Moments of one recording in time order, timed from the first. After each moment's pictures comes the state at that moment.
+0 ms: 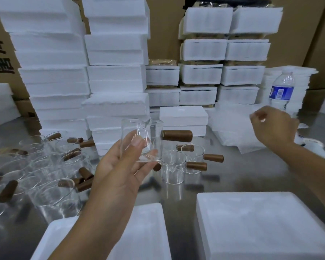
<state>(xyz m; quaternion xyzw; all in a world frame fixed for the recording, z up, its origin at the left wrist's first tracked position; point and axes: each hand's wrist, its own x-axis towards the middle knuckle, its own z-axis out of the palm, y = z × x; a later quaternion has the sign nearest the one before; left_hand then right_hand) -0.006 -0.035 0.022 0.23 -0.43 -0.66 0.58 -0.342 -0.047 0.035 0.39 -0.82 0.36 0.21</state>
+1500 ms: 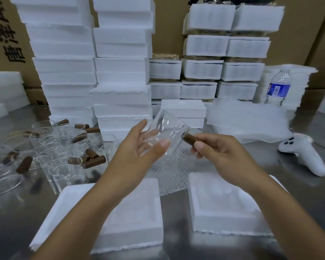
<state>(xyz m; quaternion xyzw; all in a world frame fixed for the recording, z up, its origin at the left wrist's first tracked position) -0.004 -0.027 0.015 0.30 -0.68 -0.49 0.46 -0.201 0.030 0.020 0.64 -0.53 0.51 -0.22</state>
